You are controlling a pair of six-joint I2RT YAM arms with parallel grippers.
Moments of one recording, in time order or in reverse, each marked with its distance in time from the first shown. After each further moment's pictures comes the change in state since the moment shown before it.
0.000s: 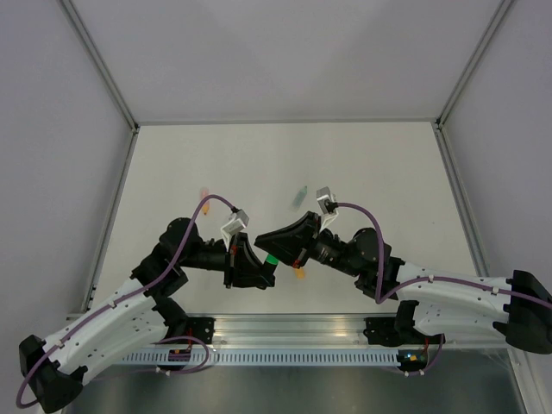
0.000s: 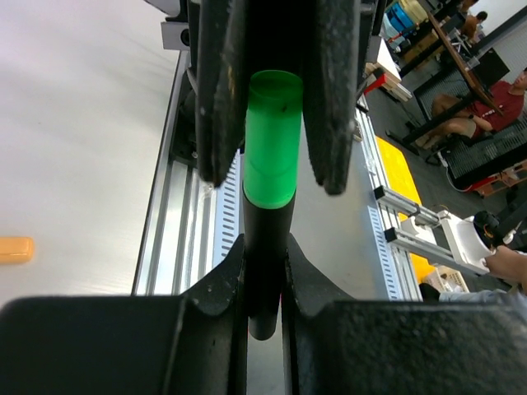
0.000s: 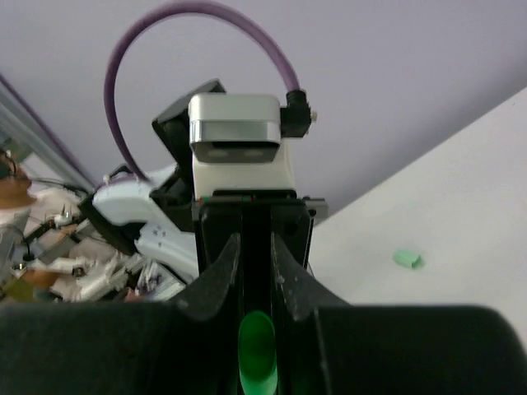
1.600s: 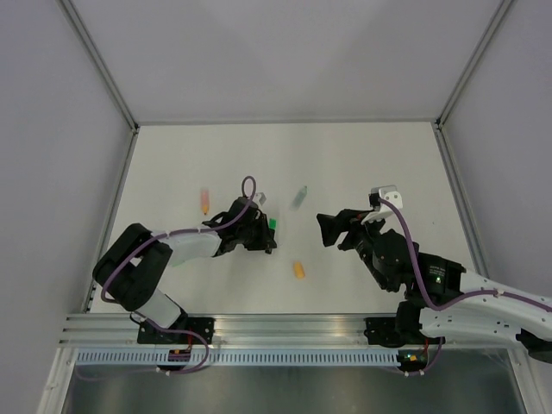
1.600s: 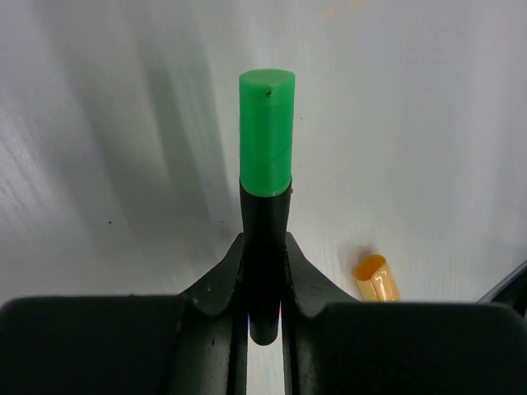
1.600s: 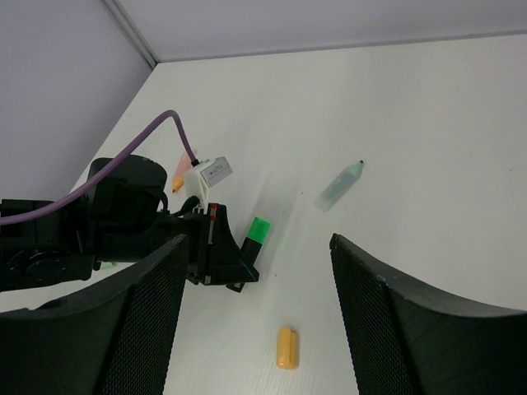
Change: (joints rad) left arm 0.089 0.856 0.095 0.020 -0.711 -0.096; right arm 0.081 -0.304 0.224 -0.965 0.951 -0.166
